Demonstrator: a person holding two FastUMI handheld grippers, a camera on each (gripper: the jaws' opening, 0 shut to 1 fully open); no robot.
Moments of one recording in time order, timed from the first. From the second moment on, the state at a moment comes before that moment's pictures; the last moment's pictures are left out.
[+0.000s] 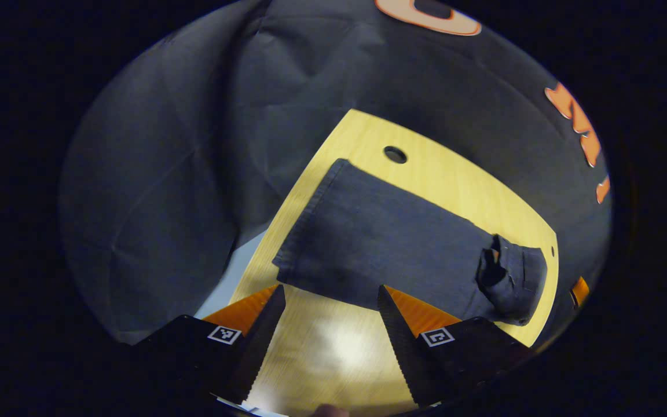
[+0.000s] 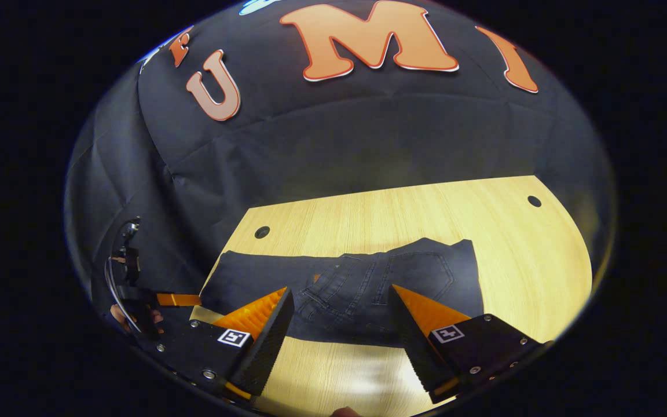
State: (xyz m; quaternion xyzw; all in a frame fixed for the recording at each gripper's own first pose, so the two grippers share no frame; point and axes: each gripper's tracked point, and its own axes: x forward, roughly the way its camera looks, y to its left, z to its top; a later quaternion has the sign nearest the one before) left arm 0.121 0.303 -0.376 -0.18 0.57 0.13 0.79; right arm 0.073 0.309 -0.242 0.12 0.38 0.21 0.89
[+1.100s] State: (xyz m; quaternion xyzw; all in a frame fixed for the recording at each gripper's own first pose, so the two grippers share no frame) left arm 0.145 0.315 -0.440 -0.21 0.62 0.23 0.71; right arm 0.040 0.223 -0.226 0.15 0.36 0.14 0.91
